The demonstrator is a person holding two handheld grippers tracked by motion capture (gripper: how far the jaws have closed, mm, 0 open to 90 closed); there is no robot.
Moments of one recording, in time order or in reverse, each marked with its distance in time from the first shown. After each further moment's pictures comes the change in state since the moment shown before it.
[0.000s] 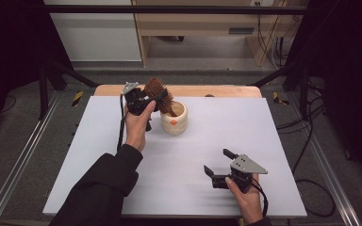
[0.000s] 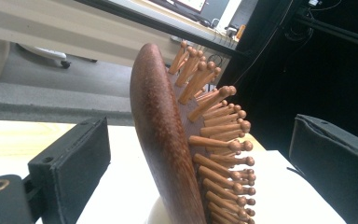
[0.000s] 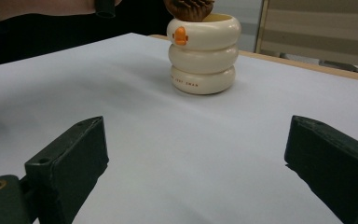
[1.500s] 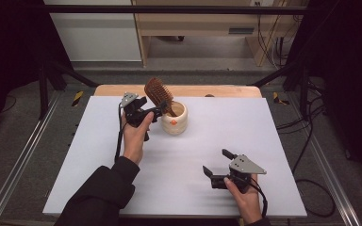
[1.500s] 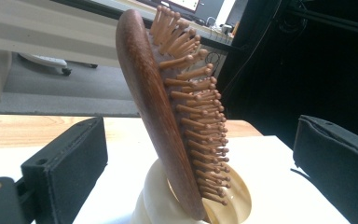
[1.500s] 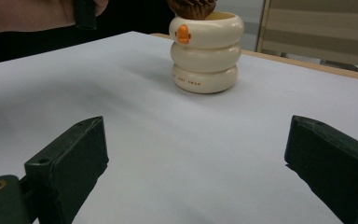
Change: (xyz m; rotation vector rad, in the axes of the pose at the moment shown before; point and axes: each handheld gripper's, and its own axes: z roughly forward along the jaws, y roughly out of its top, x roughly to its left) left arm -0.009 -0.022 -0.027 -0.008 -0.011 0.064; right arm 0.002 -0.001 0.002 0.005 0.003 -0.007
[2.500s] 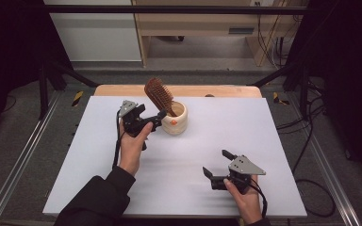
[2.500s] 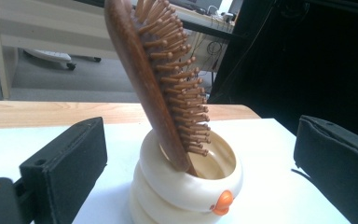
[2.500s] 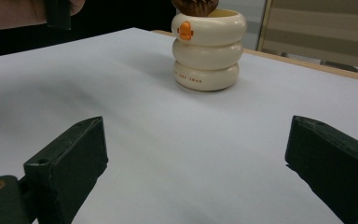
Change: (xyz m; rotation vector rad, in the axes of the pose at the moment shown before) left arm -0.013 -0.010 -0.027 0.039 0.019 0.037; right arm 0.001 -0.001 -0.001 0.009 0.001 -0.018
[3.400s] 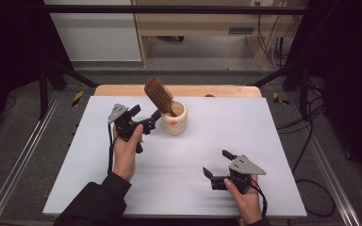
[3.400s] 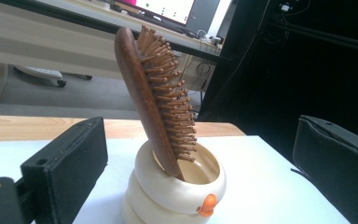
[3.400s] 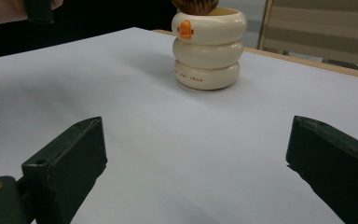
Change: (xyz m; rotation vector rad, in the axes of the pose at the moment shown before) left arm 0.002 0.001 -0.026 -0.097 -0.043 -0.024; right arm -0.001 0.000 0.000 0.003 0.005 0.005
